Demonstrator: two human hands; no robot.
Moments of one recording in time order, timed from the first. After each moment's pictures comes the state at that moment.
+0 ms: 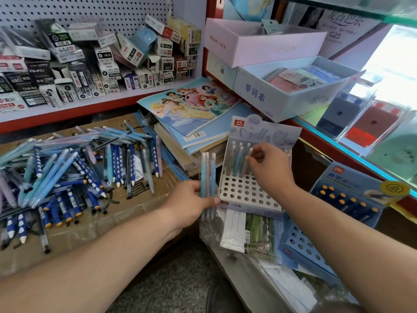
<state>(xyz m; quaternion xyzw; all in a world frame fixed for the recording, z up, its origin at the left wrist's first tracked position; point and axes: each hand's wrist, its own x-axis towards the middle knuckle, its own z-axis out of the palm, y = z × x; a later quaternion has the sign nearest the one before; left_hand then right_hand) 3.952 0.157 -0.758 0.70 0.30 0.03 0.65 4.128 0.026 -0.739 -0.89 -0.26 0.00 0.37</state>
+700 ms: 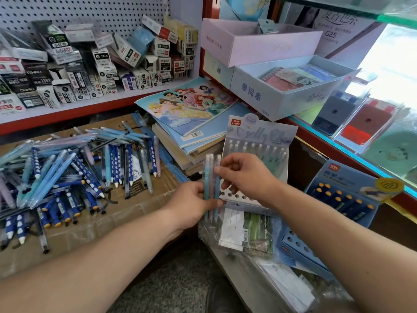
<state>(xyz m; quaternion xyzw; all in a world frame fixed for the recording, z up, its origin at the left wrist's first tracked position) 3.953 0.148 -0.754 0.70 0.27 0.00 0.66 4.082 0.037 -0.718 -0.79 -0.29 0.26 0.47</state>
